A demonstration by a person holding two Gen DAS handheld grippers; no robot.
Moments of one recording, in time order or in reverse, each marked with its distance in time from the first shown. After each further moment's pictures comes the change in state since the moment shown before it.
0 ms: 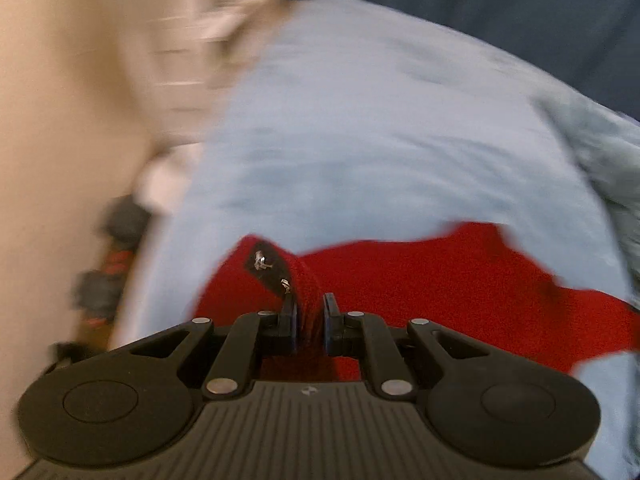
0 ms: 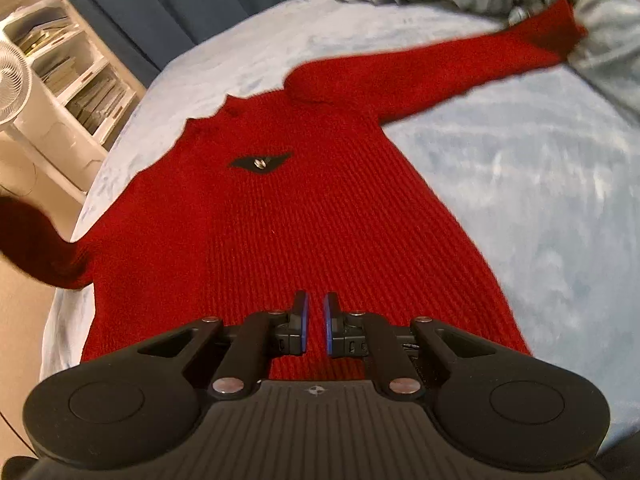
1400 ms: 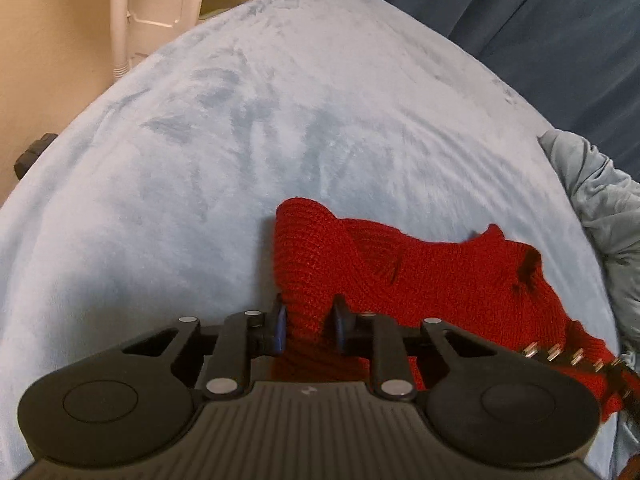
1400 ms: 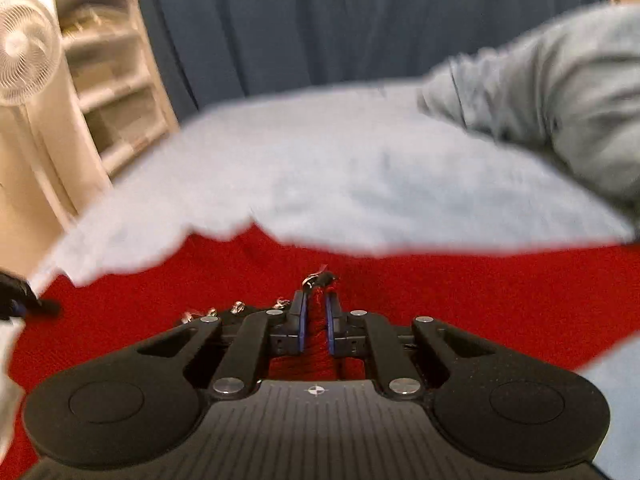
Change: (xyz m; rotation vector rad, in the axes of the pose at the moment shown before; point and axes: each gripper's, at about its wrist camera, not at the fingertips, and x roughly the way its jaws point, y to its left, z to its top) left arm 0.179 0.051 -0.053 -0.218 -0.087 -0.139; right arm 0.134 0.079 0.157 -0.335 -0.283 0.018
